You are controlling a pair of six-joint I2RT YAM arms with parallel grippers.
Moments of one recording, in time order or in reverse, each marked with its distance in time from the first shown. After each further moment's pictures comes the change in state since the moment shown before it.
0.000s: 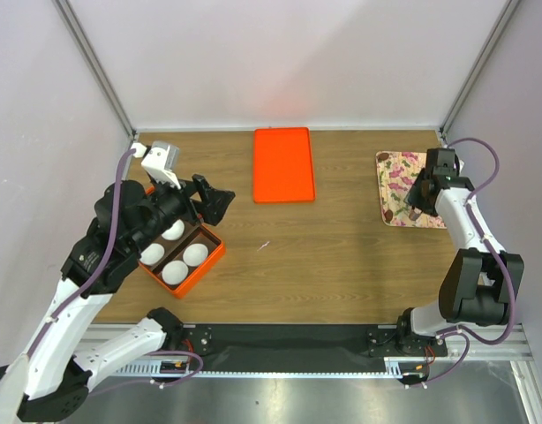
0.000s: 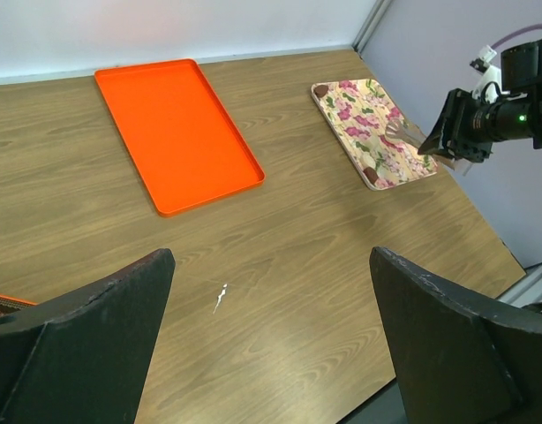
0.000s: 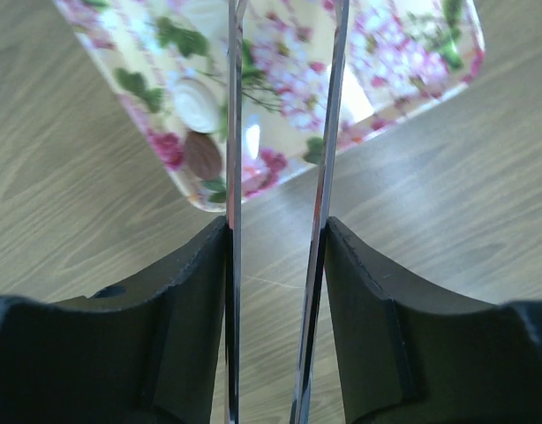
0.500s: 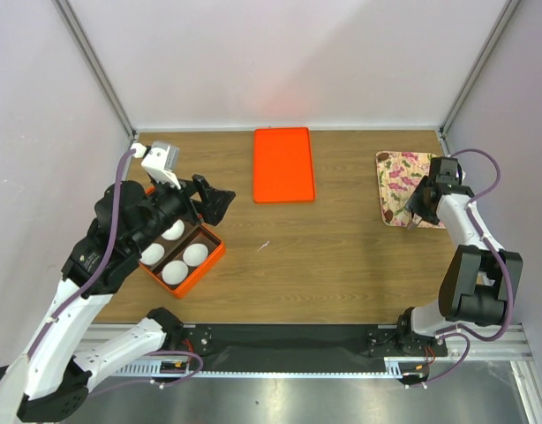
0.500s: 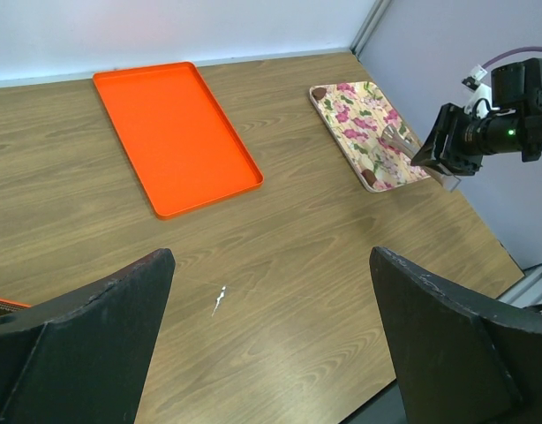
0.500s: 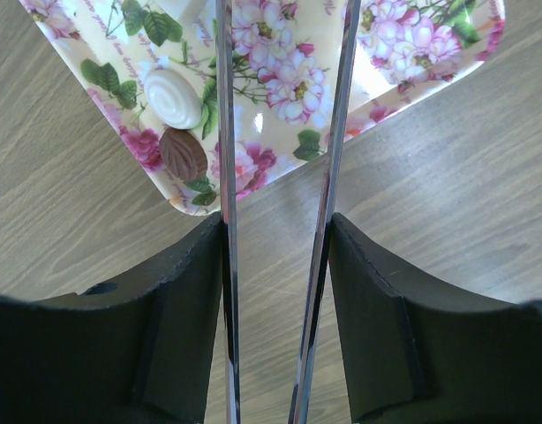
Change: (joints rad) left arm 0.000 -0.006 -0.013 0.015 0.003 0.000; right arm -0.061 0.003 -0.105 0.082 -0.052 0.023
